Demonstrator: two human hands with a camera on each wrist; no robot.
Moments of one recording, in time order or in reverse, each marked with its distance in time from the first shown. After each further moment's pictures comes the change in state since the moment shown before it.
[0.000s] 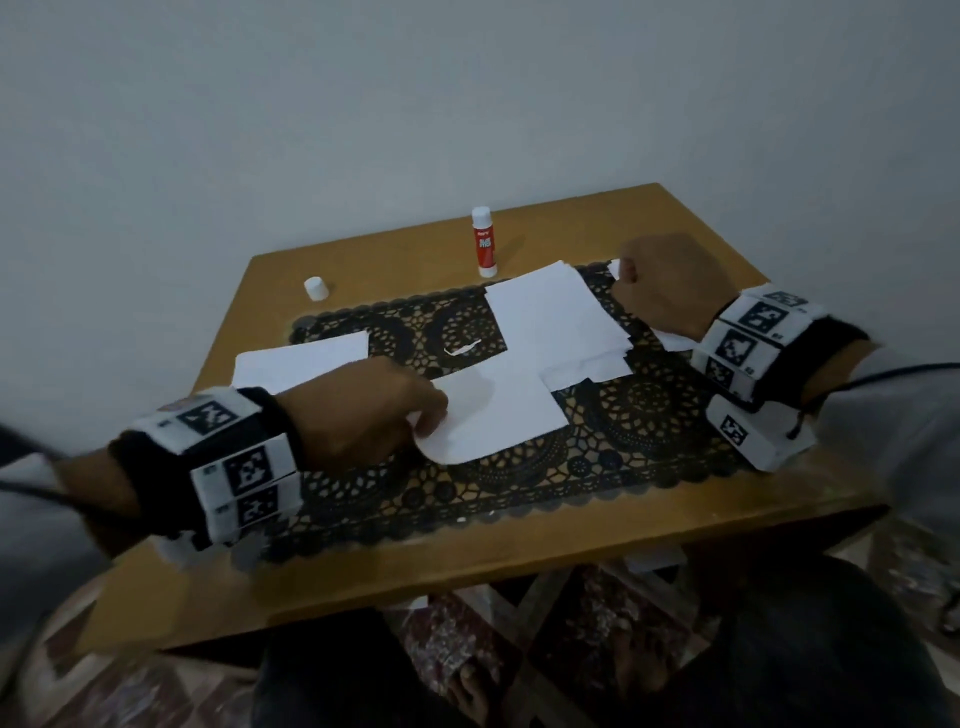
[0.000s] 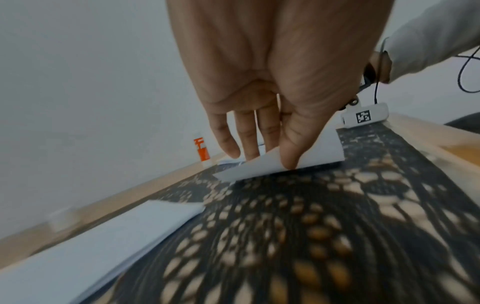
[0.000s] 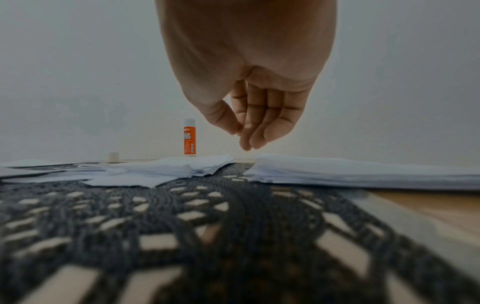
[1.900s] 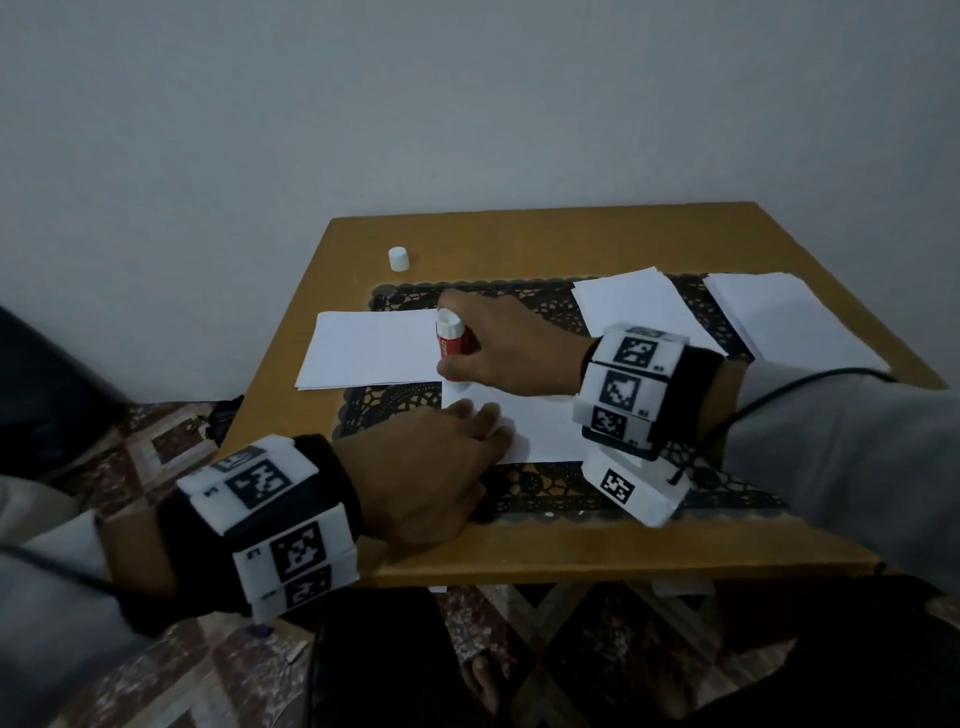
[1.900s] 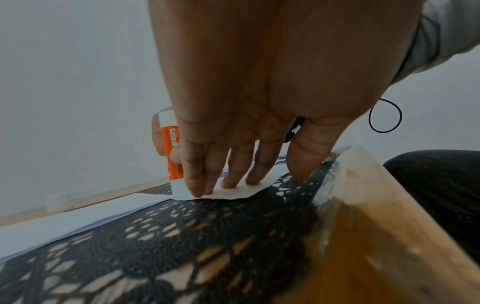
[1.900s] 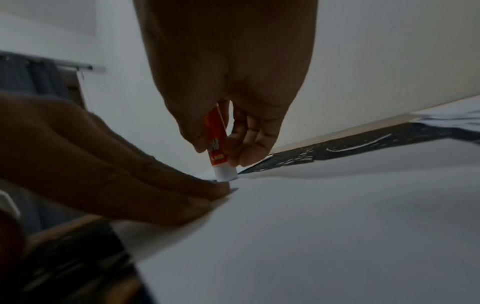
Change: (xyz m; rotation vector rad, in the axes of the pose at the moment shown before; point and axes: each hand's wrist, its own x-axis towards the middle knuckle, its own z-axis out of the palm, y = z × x) left_hand -0.049 0.012 0.038 0.102 -0.122 -0.044; right_hand -0.022 -0.217 0.046 0.408 -0.378 -0.535
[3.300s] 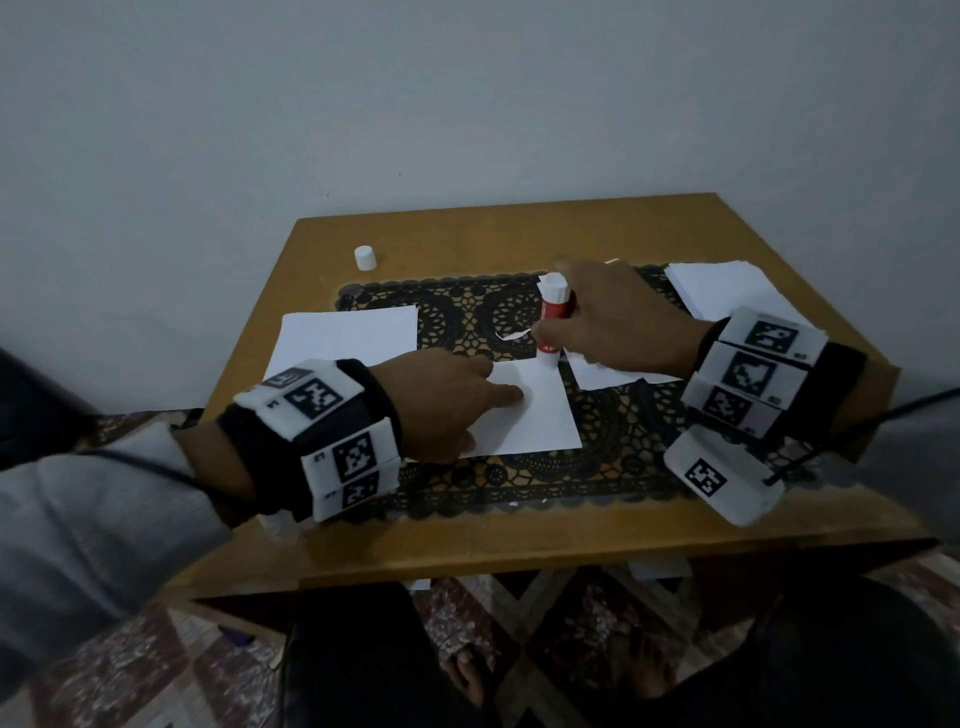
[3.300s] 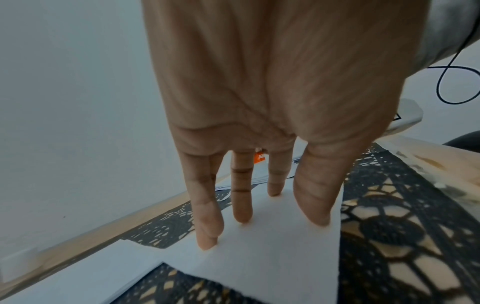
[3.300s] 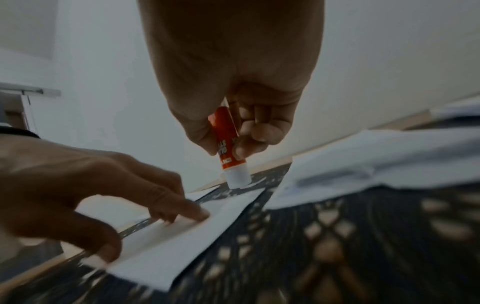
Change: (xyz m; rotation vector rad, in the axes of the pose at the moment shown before) left_hand 0.053 -0.001 -0.033 0.154 -0.031 -0.041; right_hand -0.071 0.047 -0.060 -0.114 0.185 0.243
